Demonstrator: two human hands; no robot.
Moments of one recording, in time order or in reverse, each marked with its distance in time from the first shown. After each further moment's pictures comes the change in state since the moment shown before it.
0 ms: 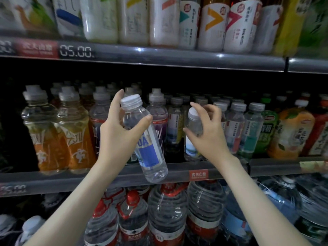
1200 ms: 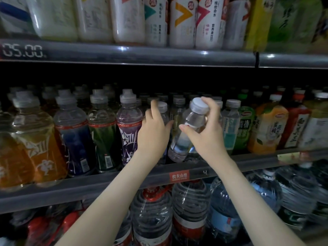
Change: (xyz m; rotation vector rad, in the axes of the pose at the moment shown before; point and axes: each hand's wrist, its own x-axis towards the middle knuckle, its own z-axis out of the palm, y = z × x) left_hand 0.017 -0.017 0.139 0.650 -0.223 0.175; right_hand -0.009 0.021 -0.035 0.332 0.151 0.200
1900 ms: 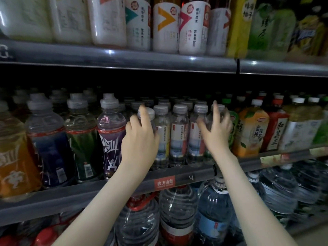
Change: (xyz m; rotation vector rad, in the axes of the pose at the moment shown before) left_hand -0.011 0.012 -0.004 0.205 0.000 0.001; right_hand 0.031 0.074 -0.045 -0.544 0.113 0.290
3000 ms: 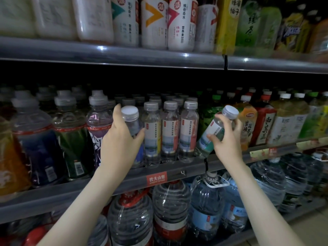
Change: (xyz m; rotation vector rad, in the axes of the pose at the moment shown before) left_hand -0.014 -0.016 -0.009 -0.350 0.093 -0.061; right_hand -0.026 0.038 -0.042 0.112 0.049 -0.052
